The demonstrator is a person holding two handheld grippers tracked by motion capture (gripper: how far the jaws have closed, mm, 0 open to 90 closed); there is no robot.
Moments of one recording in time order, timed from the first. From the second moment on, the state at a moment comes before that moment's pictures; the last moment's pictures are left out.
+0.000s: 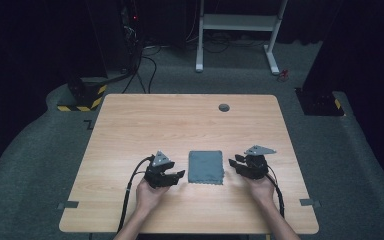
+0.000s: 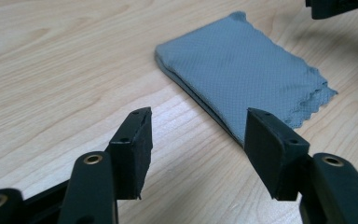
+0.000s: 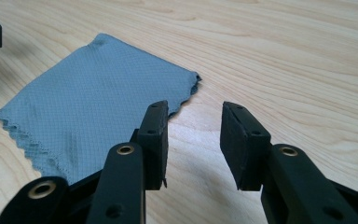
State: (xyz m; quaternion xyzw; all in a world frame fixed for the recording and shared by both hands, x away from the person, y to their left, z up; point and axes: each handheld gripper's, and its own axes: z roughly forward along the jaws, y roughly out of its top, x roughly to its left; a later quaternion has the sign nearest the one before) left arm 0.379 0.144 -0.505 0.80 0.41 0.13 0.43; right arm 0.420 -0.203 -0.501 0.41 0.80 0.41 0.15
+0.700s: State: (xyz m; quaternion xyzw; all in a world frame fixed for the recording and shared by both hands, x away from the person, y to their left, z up) left arm 0.367 0.179 -0.511 0.77 0.44 0.16 0.42; right arm 0.390 -0.242 -0.505 0.43 0.78 0.42 0.17
